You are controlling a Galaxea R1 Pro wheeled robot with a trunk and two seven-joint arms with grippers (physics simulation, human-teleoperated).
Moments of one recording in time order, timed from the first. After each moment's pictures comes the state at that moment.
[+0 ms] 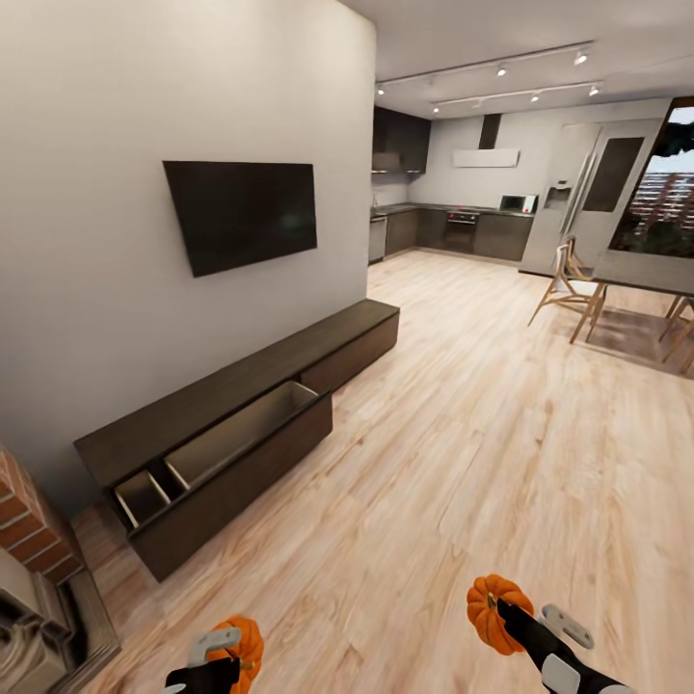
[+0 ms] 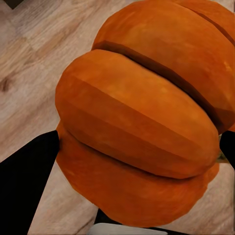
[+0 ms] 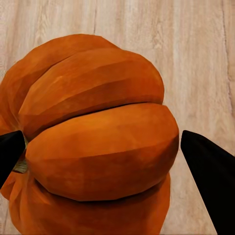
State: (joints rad) left arm -0.32 0.05 -0.22 -0.47 0.37 0.10 0.19; right arm -0.59 -0.16 0.60 0.00 -1.29 -0.21 0.13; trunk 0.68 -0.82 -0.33
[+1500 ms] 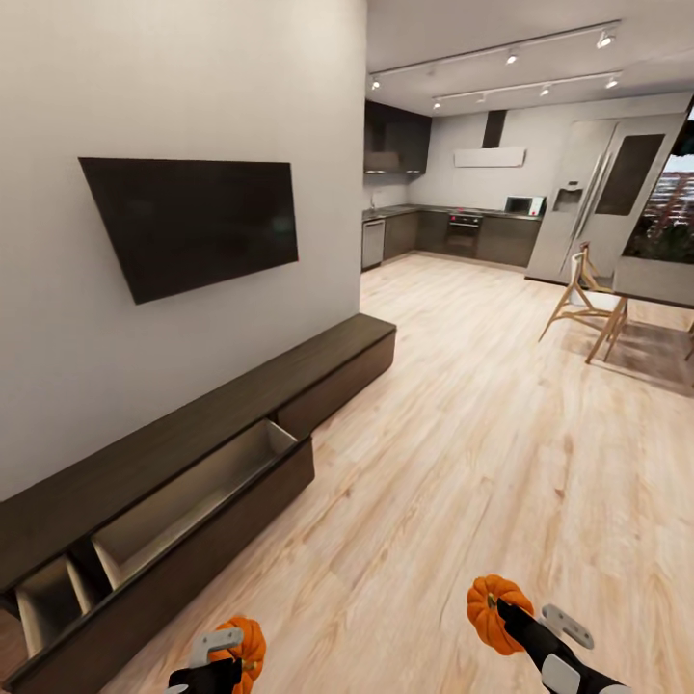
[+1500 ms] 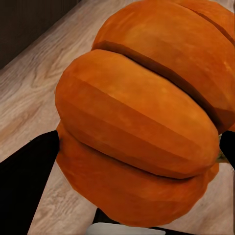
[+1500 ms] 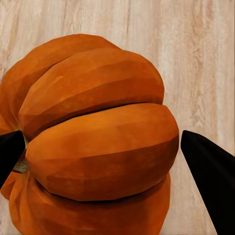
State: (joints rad) left arm -0.32 0.04 -0.23 -0.47 0.37 0.10 0.19; right arm -0.59 -0.16 0.60 0.00 -1.29 -0.21 0.13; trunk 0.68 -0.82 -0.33
